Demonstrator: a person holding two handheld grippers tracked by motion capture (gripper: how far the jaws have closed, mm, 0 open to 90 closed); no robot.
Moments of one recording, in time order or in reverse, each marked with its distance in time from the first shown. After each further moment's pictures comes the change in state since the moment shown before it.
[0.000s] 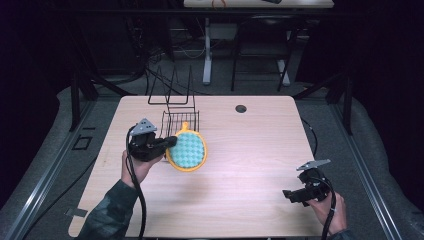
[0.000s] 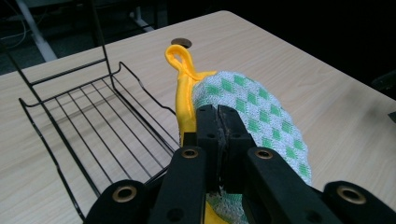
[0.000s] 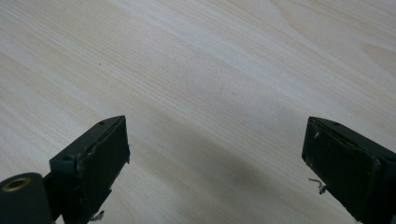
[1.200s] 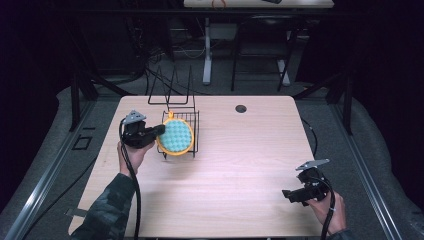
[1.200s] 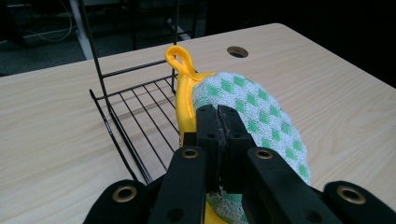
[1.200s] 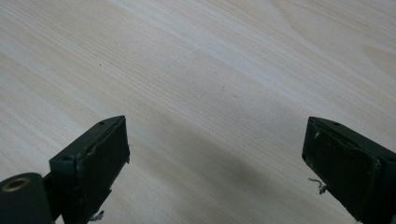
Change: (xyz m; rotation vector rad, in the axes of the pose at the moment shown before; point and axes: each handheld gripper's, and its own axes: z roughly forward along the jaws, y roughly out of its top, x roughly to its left) left arm 0.063 -0.012 0.023 -0.050 0.115 -0.090; right arm 0.001 0.002 0.001 0.001 -0.001 -0.008
